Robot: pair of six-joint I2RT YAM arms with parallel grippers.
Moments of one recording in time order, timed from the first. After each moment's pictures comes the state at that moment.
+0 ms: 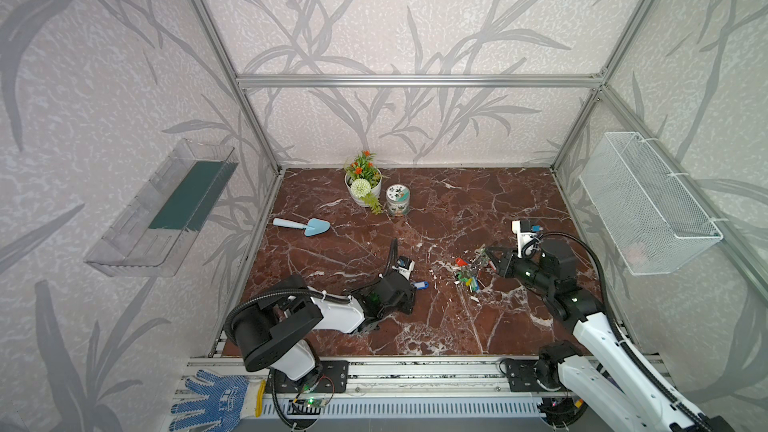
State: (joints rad) left arm -0.92 1.54 0.41 0.42 -0.14 -0.52; right arm 0.25 0.76 0.46 -0.12 -0.42 0.52
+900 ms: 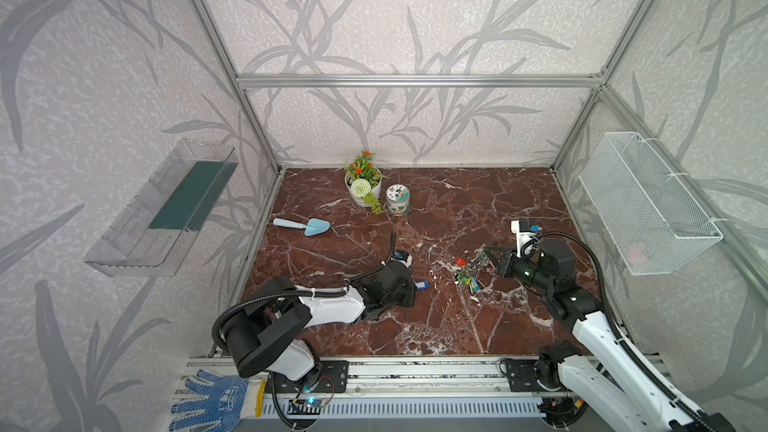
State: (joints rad) left arm -0.87 1.50 0.53 0.14 -0.02 -0.64; right arm 0.25 0.77 0.46 -0.11 -0.42 0.53
